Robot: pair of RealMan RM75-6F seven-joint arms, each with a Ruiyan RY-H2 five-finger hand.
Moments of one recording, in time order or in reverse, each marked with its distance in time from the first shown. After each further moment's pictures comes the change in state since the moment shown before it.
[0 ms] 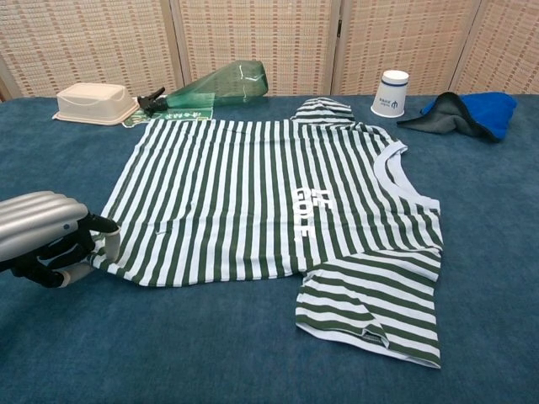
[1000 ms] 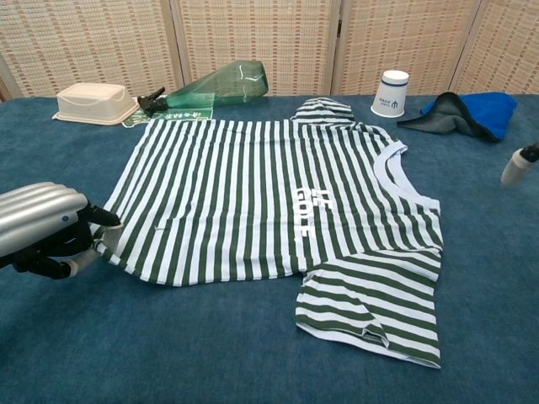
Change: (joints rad) left arm 0.007 -0.024 0.014 0.027 0.049 0.089 -0.057; right arm 0.267 -0.167 -0.031 0.108 -0.281 -0.209 -0.214
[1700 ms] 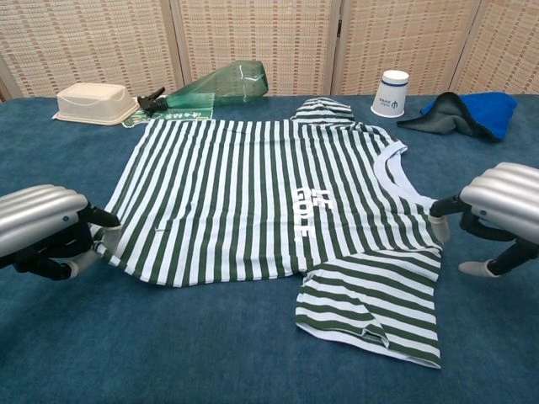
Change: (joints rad) left arm -0.003 0.000 -0.003 -0.008 -0.021 -0.016 -0.012; right arm 0.134 -0.281 -0.008 0.277 0.044 -0.120 0.023
